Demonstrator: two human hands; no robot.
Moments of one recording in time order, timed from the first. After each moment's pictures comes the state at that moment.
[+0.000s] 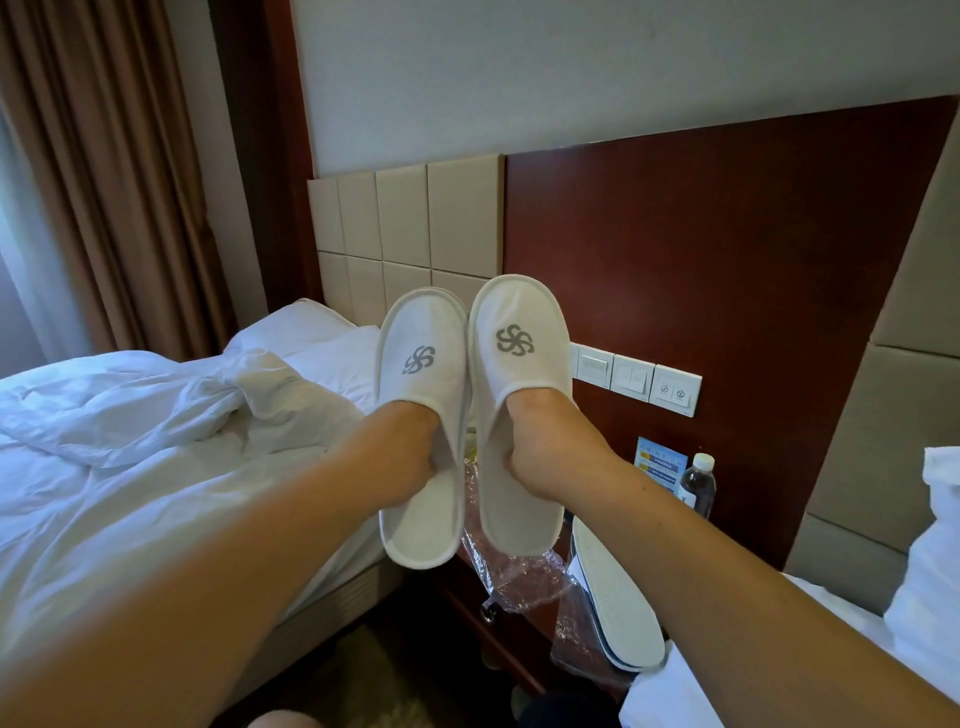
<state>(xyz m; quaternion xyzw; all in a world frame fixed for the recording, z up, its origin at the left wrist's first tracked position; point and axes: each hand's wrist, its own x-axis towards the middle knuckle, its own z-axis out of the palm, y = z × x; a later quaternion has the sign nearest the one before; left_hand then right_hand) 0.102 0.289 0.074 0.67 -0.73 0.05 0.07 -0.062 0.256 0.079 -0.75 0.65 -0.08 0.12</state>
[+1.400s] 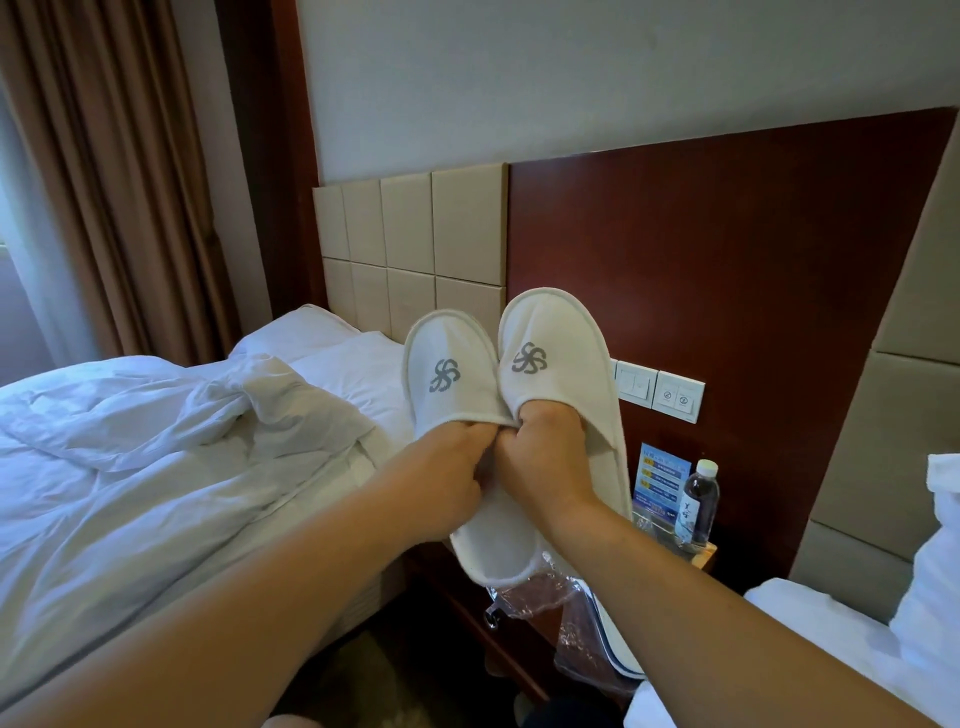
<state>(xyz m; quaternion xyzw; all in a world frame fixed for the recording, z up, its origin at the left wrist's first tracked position) 0.083 0.291 0.054 0.53 -0.82 -0.01 0.23 -0.049 0.266 0.049 -0.69 0.48 -0.53 0.11</state>
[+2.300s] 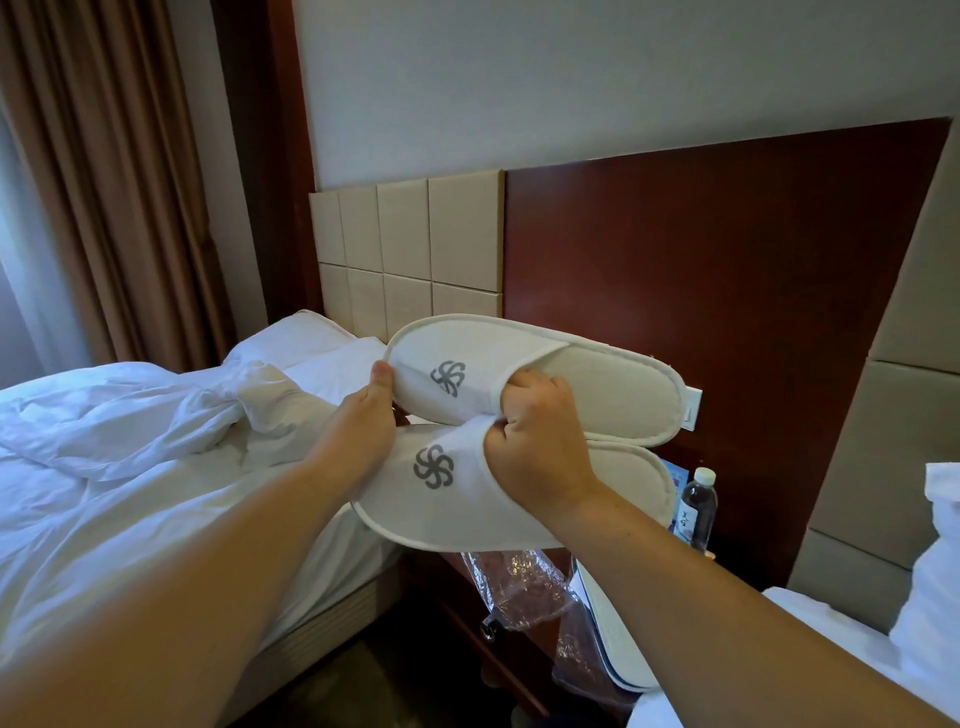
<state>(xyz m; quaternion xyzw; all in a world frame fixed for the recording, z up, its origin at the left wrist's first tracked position) 0.146 0.227 0.052 0.67 -0.49 -0.23 0.51 -0.049 0.267 0.077 -0.77 0.40 -0.48 -0.07</state>
